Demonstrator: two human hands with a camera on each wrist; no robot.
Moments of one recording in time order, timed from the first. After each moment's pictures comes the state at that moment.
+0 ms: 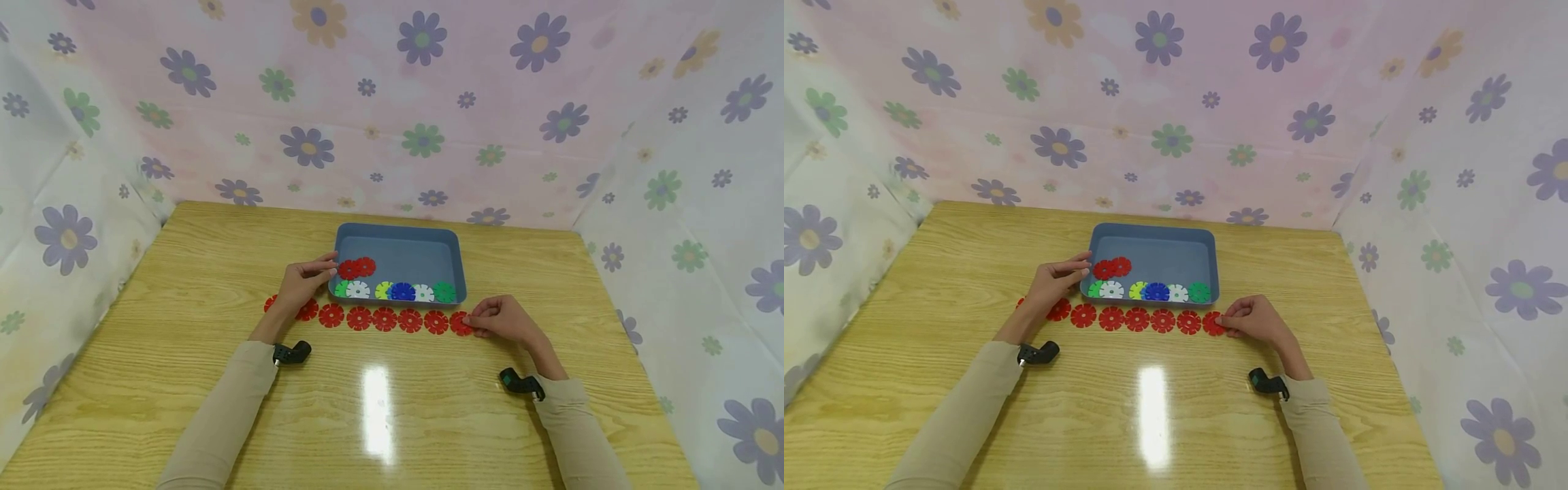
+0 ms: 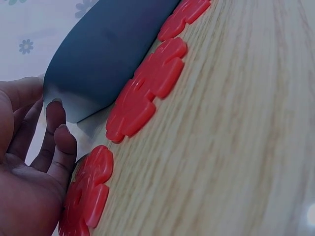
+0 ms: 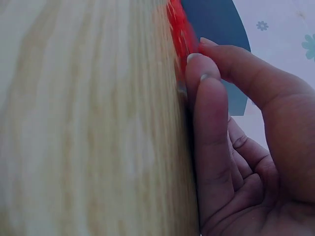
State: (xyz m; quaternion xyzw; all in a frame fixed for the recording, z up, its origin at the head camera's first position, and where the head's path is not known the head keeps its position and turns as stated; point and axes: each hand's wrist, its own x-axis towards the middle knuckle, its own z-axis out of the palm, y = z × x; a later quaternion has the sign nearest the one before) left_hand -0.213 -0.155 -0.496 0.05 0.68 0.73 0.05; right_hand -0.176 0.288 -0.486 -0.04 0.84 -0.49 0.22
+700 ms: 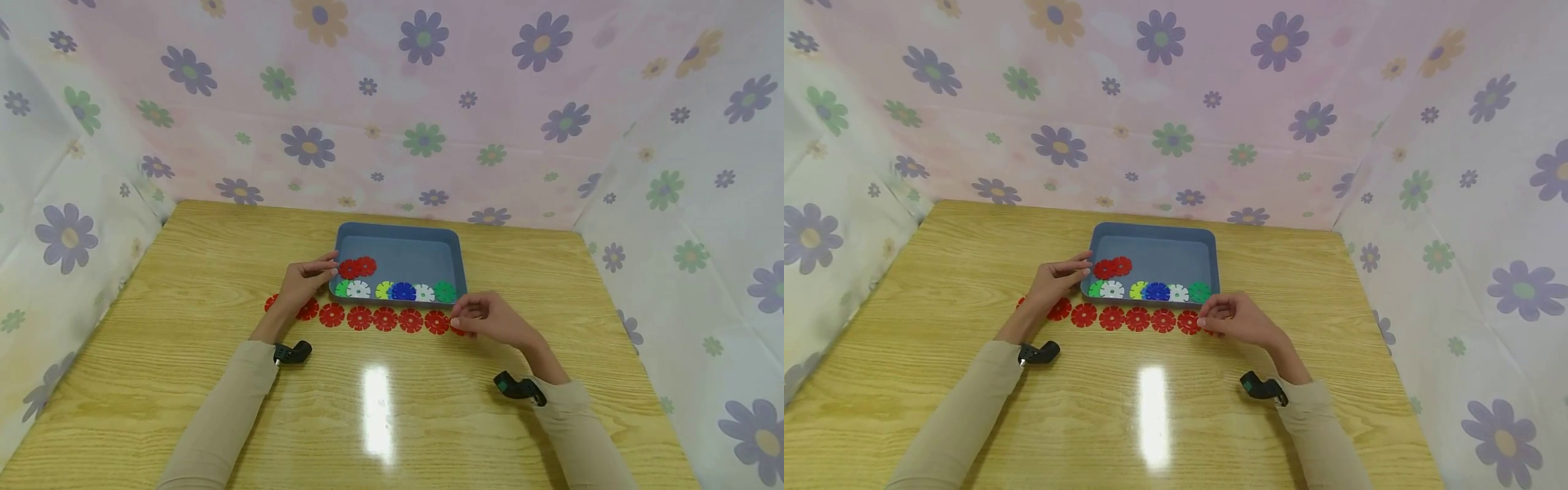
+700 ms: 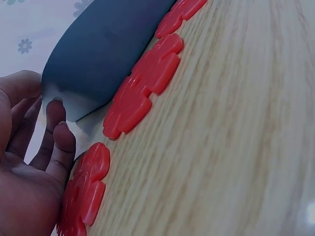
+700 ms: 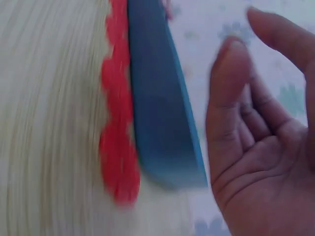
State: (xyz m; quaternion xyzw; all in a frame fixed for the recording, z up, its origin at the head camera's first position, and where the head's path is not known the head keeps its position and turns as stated) left_hand -0.211 -0.155 -0.495 0.05 0.67 0.74 0.05; right_hand -0.167 0.255 -0.456 -0.25 0.76 -0.55 0.22
